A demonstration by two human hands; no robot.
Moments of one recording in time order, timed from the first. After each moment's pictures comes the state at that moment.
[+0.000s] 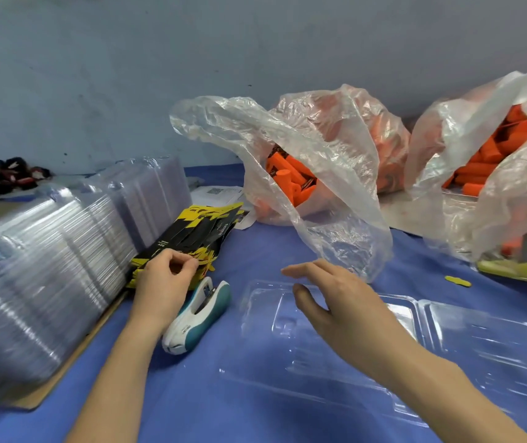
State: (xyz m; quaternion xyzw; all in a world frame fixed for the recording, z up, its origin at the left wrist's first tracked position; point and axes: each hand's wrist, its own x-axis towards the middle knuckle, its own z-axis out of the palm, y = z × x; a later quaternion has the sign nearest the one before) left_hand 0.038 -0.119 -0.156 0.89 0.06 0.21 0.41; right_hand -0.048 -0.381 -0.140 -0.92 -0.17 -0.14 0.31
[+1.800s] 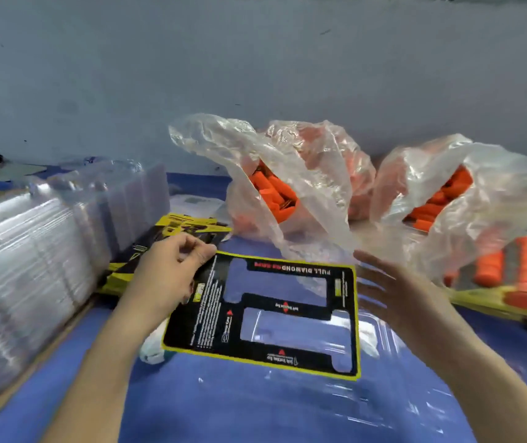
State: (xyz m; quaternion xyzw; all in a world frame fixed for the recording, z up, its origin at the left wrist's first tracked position) left_hand 0.015 -0.147 -0.104 0.84 -0.08 0.15 0.52; right_hand -0.050 -0.463 -0.111 -0.62 0.01 -0.01 0.79
